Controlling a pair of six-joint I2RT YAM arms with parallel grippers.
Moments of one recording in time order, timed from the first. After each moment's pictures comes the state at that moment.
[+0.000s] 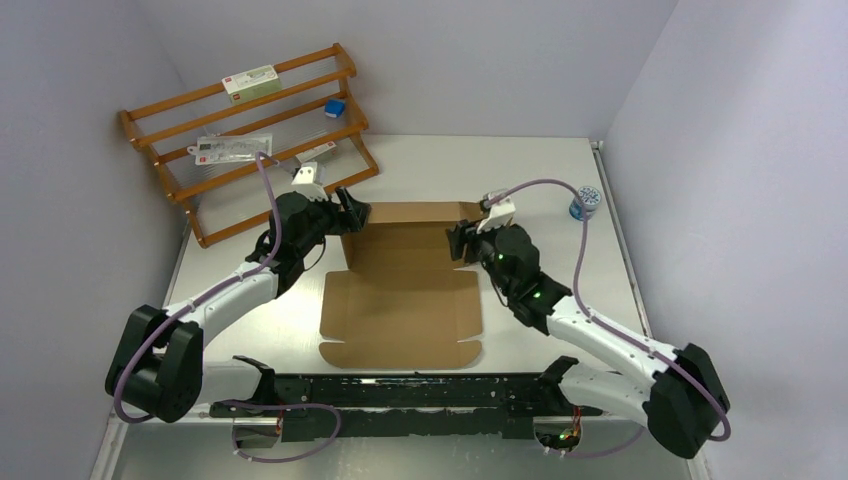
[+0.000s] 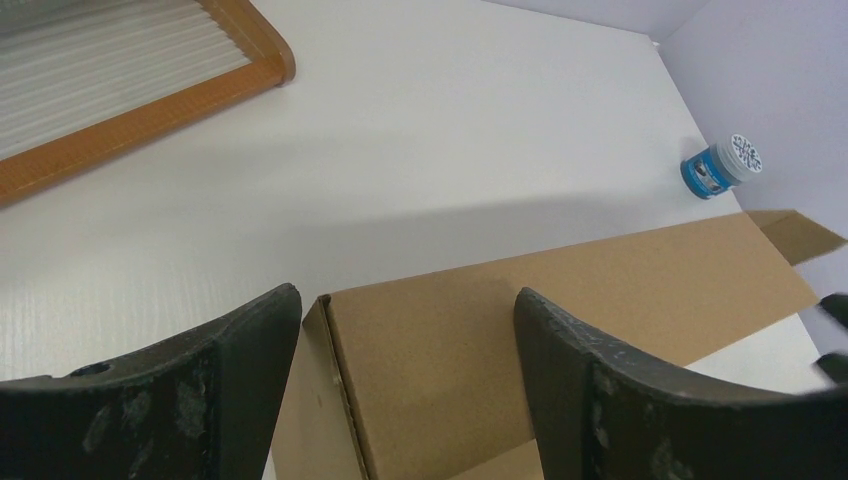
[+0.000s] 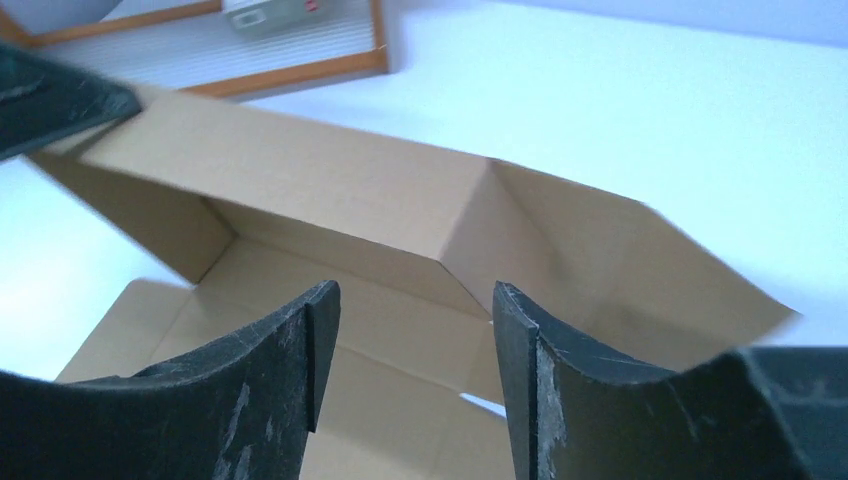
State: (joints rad) left arm -0.40 1.28 0.66 0.40 0.05 -0.46; right arm 0.71 1.05 0.54 0.35 0.26 0.17
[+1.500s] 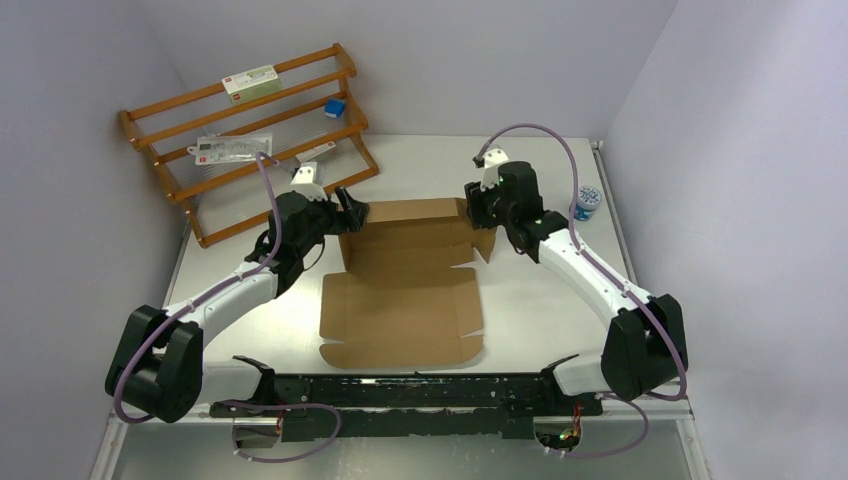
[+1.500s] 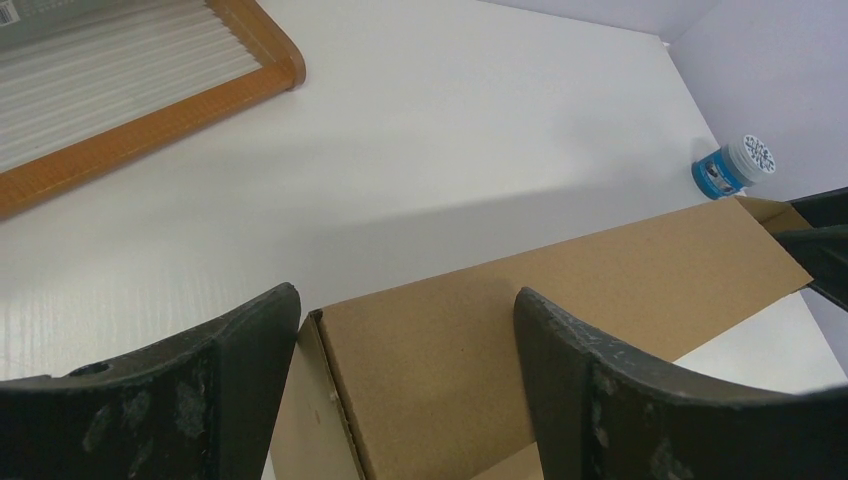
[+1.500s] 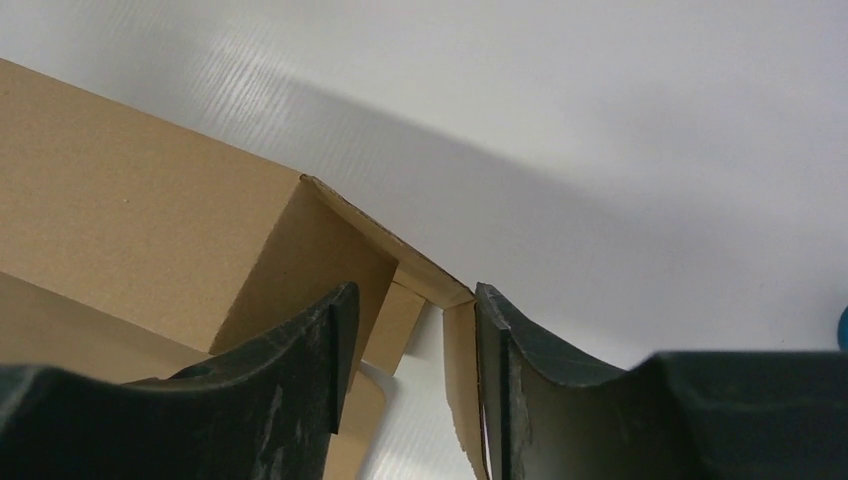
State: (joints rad) left arm -0.40 1.27 0.66 0.40 0.04 -0.44; right arm 0.41 1.38 1.02 -0.20 -0.03 -0.06
